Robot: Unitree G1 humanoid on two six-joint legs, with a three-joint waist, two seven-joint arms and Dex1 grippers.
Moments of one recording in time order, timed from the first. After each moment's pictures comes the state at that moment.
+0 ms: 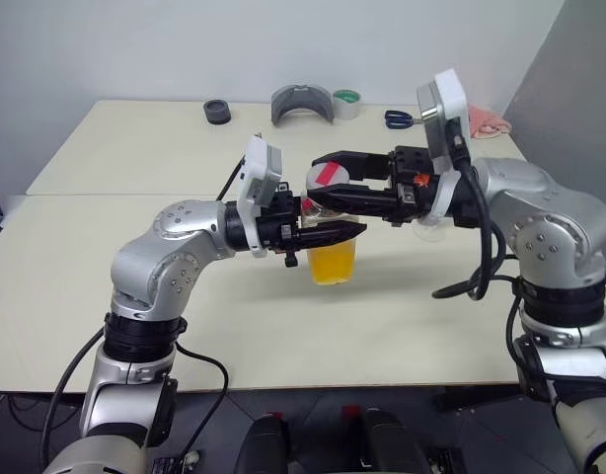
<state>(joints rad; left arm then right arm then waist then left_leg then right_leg) -0.70 0.50 -0.01 -0.24 -0.70 0.71 -1.03 -0.93 -0.47 0.06 -0.22 0.77 0.81 0.96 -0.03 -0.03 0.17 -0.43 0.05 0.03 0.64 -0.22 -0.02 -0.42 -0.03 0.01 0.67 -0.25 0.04</state>
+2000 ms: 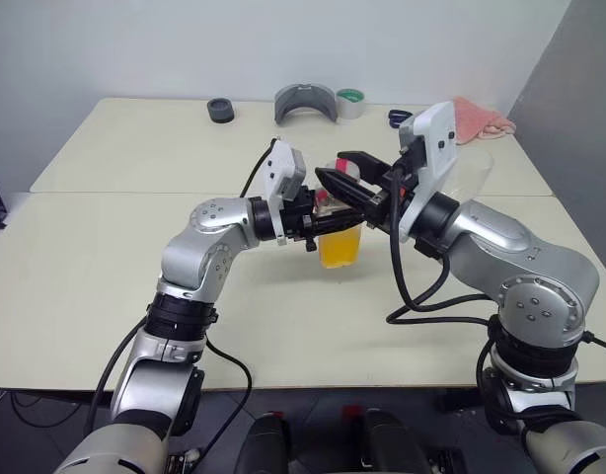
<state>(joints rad) -0.75 0.38 -0.10 0.03 -0.49 0.47 -1.03 -0.73 -0.28 -0.02 -0.61 0.78 1.06 0.15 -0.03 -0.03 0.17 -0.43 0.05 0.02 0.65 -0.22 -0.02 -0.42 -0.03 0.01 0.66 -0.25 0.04</state>
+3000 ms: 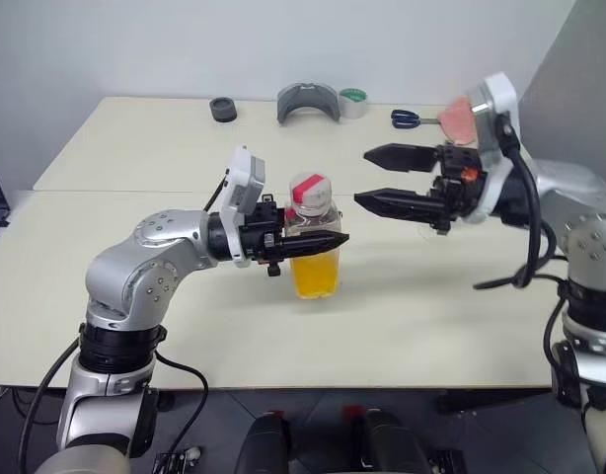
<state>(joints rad) -0.63 0.56 0.01 -0.27 -0.74 0.75 -0.99 -0.77 -0.64 -0.13 -0.38 0.90 0.98 0.79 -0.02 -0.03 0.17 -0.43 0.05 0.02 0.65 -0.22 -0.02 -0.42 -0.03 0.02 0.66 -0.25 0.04</state>
